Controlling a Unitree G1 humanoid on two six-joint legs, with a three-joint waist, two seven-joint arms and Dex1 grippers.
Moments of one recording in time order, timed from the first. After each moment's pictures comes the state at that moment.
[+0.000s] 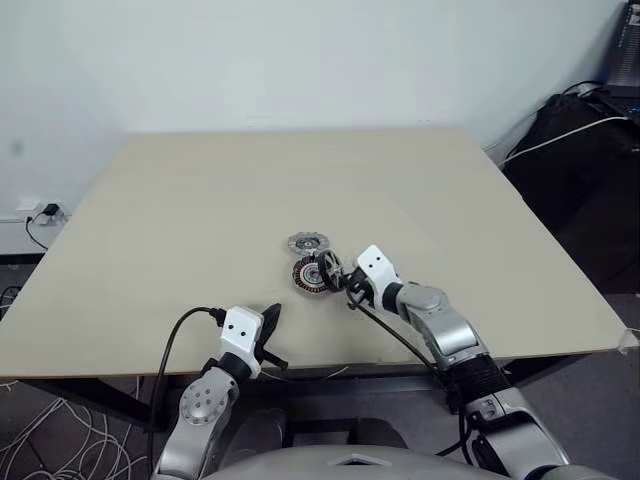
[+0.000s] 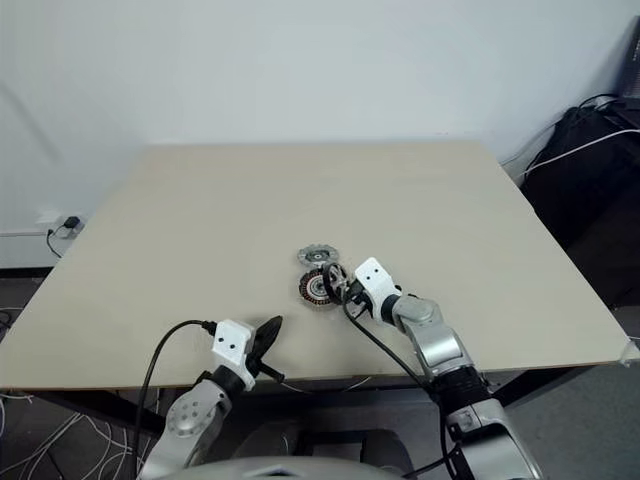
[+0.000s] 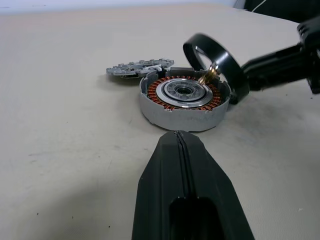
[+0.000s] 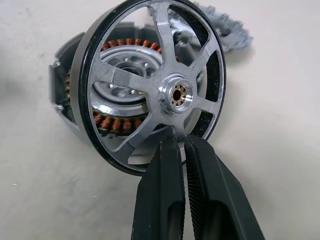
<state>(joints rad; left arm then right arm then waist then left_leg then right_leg) 0.32 0.14 -0.21 -0.08 -0.06 -0.10 -0.33 -0.29 -0.30 0.24 0.22 0.00 0.39 0.57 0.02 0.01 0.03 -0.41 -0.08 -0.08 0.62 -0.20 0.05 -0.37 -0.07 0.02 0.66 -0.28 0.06</state>
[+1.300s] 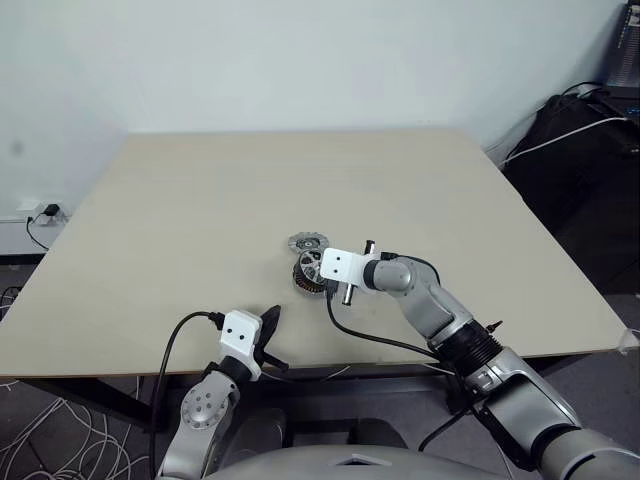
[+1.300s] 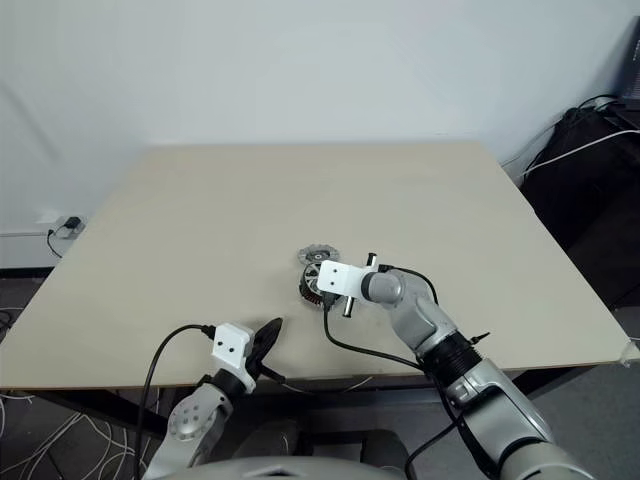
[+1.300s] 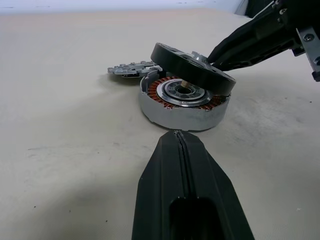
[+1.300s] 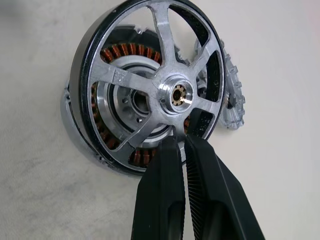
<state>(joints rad) 0.33 0.13 -0.20 -0.04 -0.07 -0.16 -0.34 -0.50 -0.39 0.54 0.21 -0.39 0.32 0.68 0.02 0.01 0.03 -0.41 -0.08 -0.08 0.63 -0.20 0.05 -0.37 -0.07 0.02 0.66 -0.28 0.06</state>
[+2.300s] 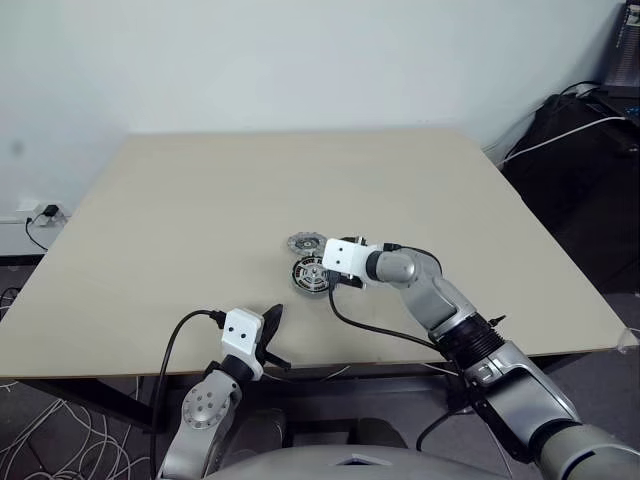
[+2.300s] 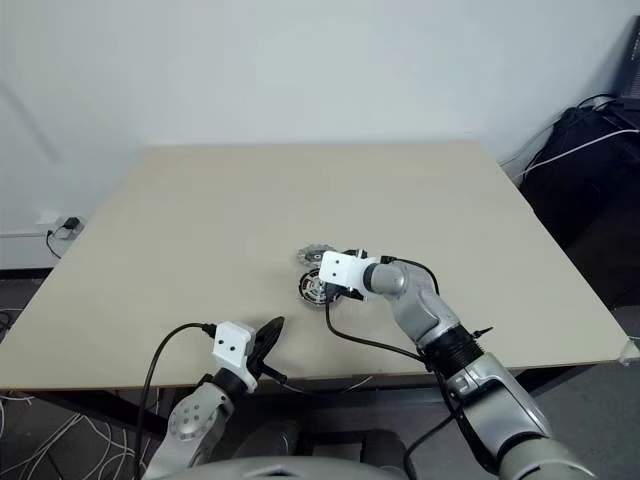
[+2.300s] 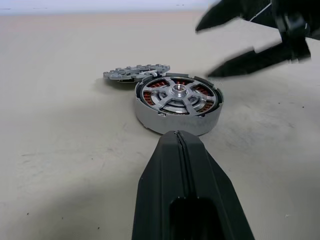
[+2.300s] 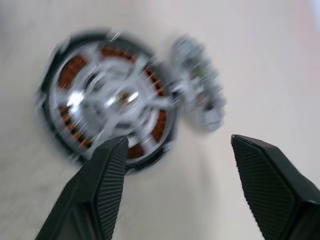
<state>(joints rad) 0.34 0.12 -0.22 -0.09 -0.07 -0.11 -0.33 -0.52 -0.36 0.45 0.18 -0.36 0.31 0.66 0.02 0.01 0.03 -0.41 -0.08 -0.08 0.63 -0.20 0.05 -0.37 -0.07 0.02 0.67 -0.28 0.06</state>
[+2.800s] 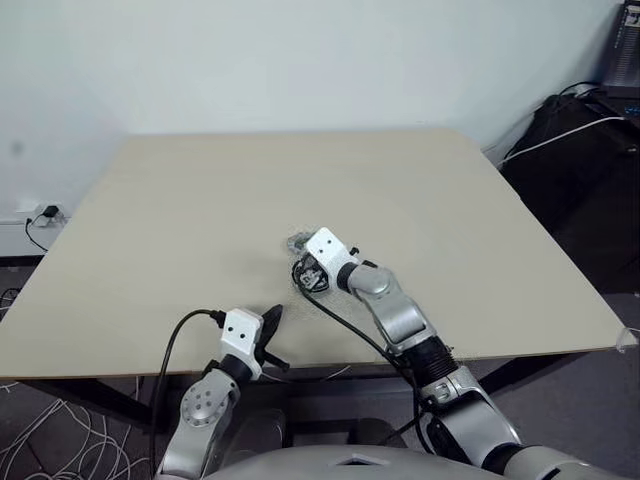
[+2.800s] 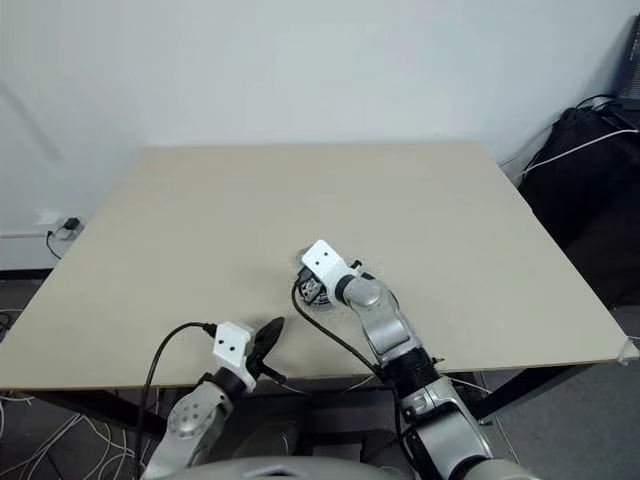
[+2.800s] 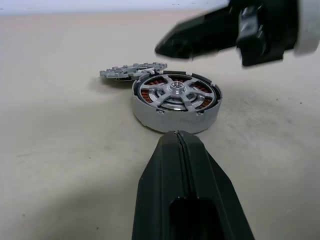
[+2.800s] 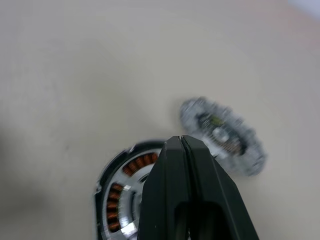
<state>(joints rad) 0.32 0.14 -0.20 -0.04 -0.08 -0.15 -0.36 -0.41 -0.07 0.33 0.28 -0.20 0.42 0.45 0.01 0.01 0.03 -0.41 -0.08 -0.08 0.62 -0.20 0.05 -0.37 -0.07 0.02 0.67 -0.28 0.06</state>
